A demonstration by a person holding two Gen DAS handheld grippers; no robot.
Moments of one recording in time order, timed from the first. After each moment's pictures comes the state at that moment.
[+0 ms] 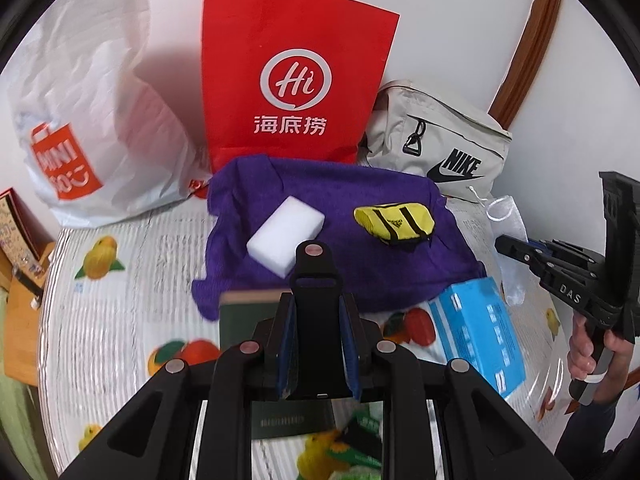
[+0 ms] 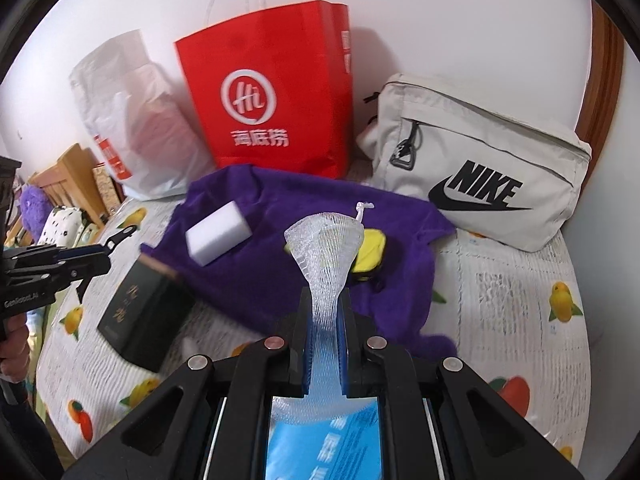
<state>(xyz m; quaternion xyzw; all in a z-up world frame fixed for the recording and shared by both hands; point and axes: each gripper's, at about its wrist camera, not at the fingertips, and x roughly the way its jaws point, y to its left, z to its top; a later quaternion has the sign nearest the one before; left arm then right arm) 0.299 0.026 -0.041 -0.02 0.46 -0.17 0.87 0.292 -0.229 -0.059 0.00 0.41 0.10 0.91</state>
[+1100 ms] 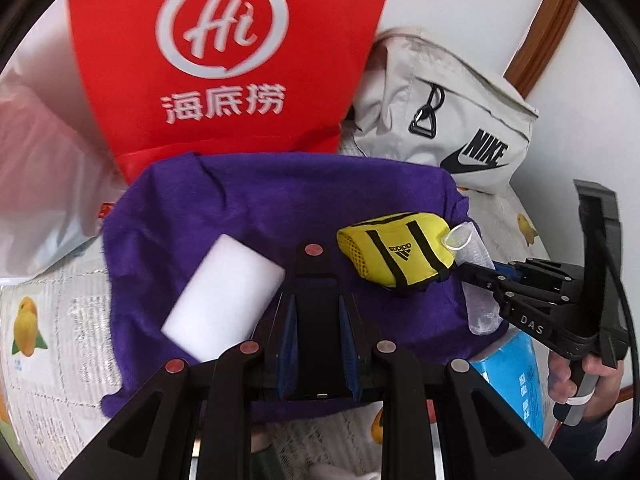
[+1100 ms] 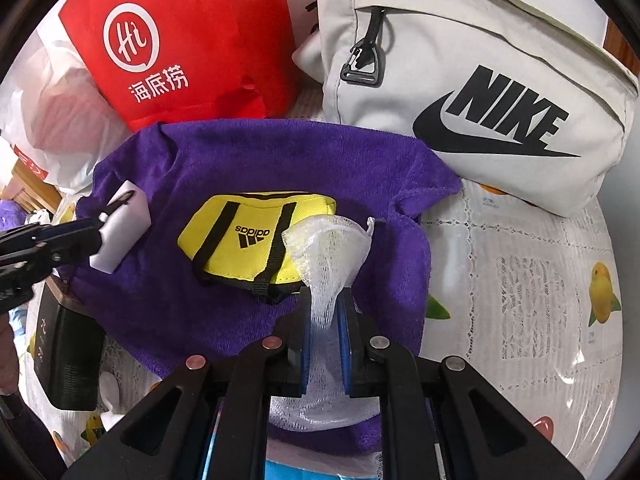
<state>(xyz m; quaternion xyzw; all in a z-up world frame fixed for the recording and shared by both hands) 0.406 -0.048 -0.099 0.01 0.52 -0.20 0.83 0.386 -0.255 -0.143 0.03 0.51 0.06 0.86</state>
